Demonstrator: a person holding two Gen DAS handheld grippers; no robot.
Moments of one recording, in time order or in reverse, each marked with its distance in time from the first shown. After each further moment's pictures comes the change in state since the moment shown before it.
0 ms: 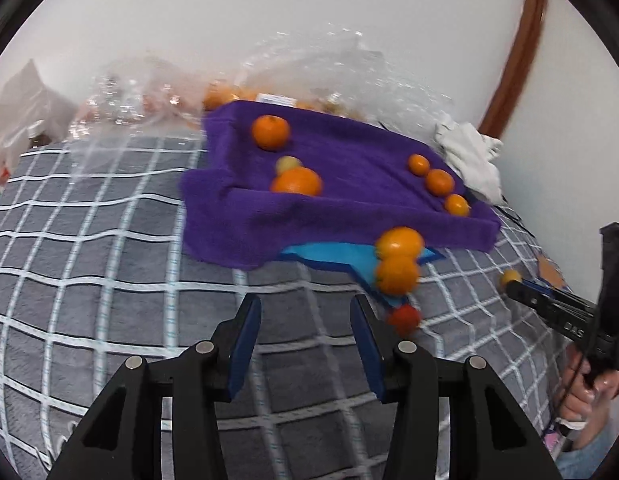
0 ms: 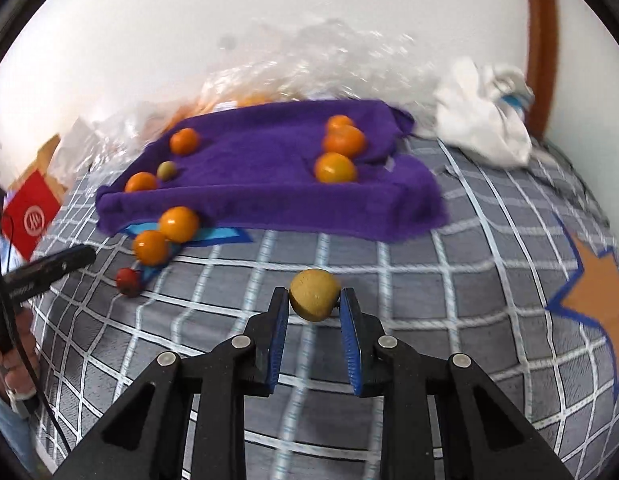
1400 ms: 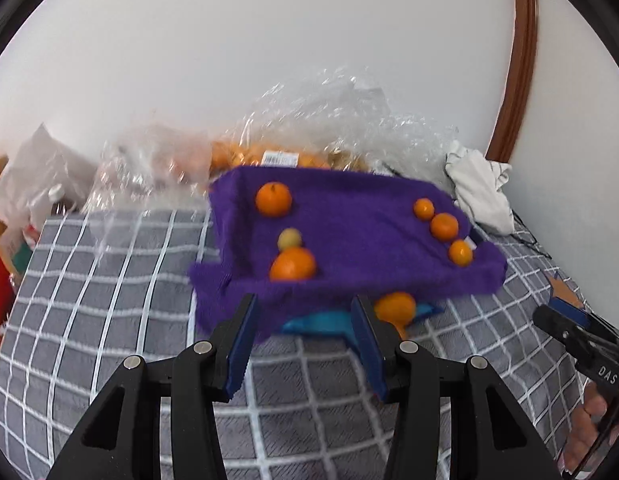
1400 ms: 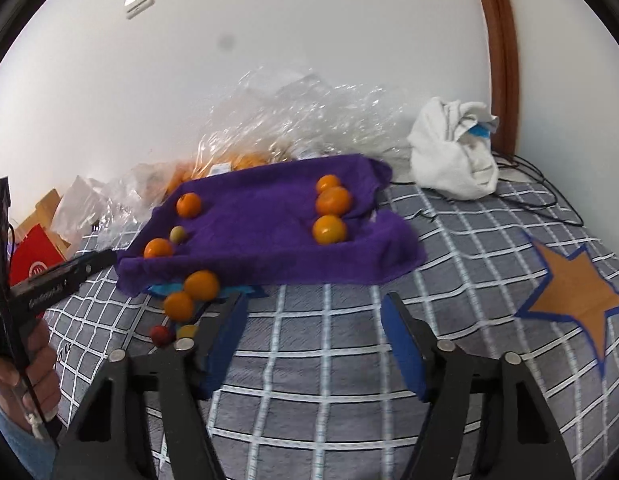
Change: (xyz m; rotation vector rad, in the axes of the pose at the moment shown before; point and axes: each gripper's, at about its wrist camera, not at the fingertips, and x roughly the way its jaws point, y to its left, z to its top) left arm -0.022 -0.022 0.034 0.056 -0.121 0.126; right arm -0.041 0.024 0.008 0.079 -0.154 -0.025
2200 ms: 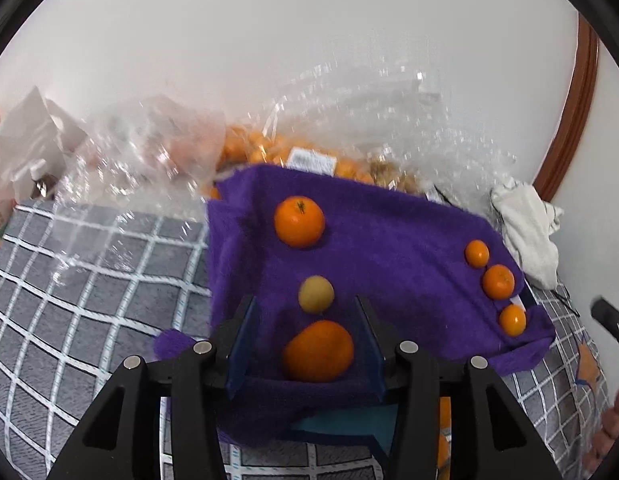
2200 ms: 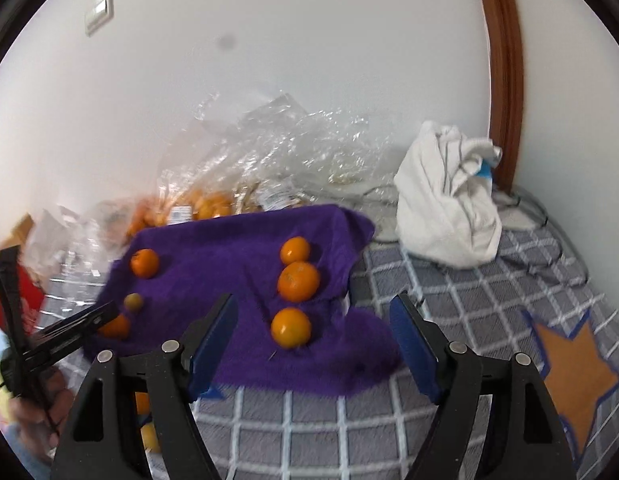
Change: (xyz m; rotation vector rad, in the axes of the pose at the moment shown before) left arm 0.080 0.014 0.041 -0.143 -0.007 0.049; right arm 0.035 -0.036 0.077 0.027 -0.033 -0.049
